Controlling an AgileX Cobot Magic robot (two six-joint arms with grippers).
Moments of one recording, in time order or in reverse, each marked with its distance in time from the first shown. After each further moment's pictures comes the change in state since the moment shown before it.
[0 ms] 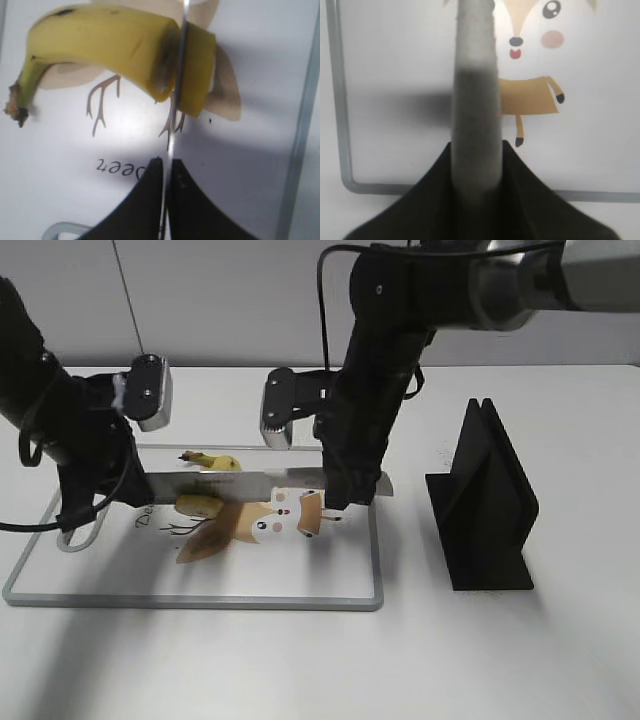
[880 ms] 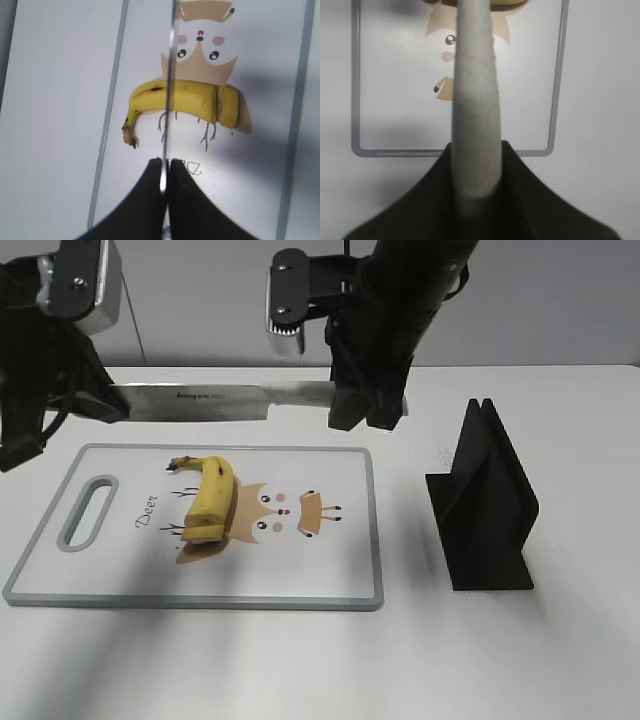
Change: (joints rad) left arm -0.001 -0.314 0.001 0.000 0.051 0.000; right arm 0.004 -0.235 -0.008 -0.033 0.035 -0.012
